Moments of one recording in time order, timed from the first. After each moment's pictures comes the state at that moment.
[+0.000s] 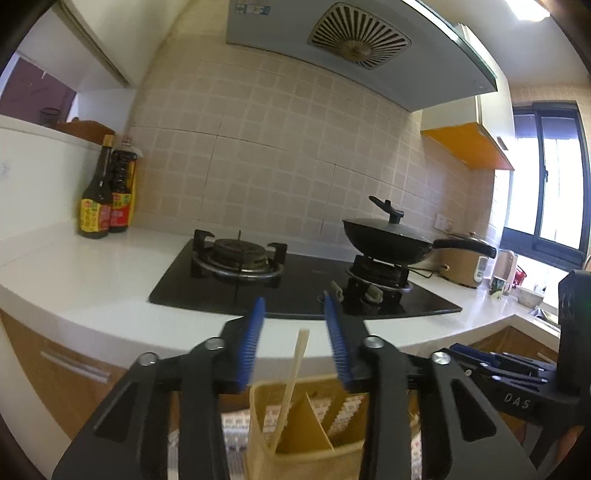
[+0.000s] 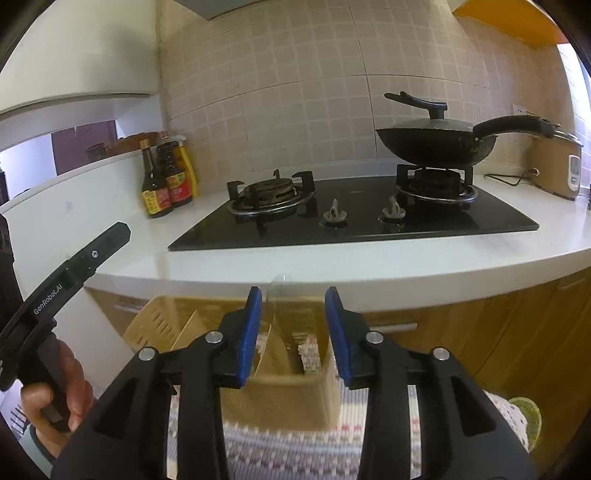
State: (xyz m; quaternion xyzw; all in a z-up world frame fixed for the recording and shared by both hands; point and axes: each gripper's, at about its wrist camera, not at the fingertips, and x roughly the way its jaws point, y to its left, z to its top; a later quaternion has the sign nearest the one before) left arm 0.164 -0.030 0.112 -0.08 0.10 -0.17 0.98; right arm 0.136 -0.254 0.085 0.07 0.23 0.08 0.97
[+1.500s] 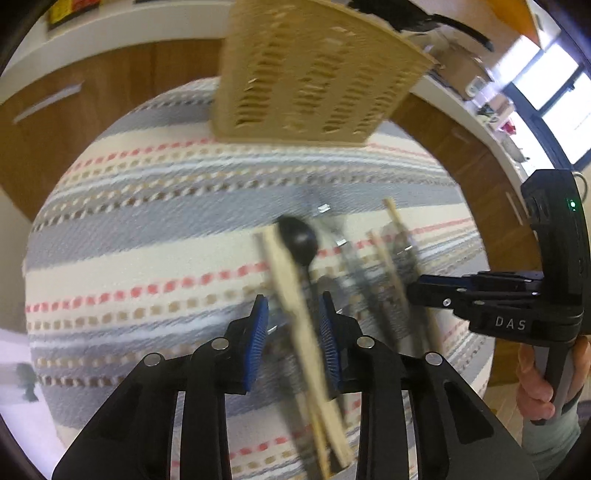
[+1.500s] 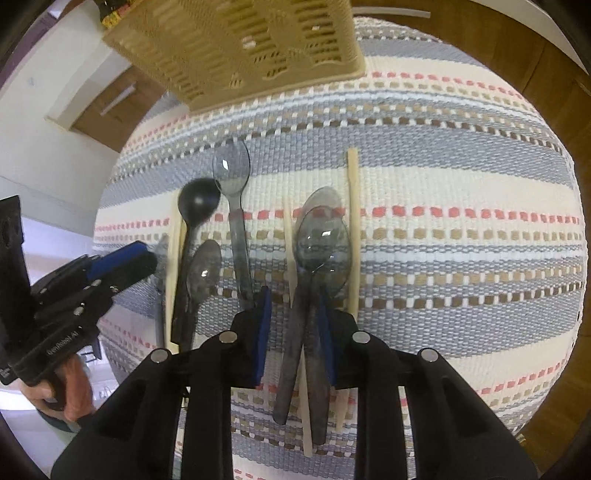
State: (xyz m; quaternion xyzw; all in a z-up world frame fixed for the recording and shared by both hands) left arm 0.081 -0.023 -0.039 -0.04 0.55 -0.24 0.80; right arm 0.058 -0.208 -0.049 0.11 0.63 0.09 0.76
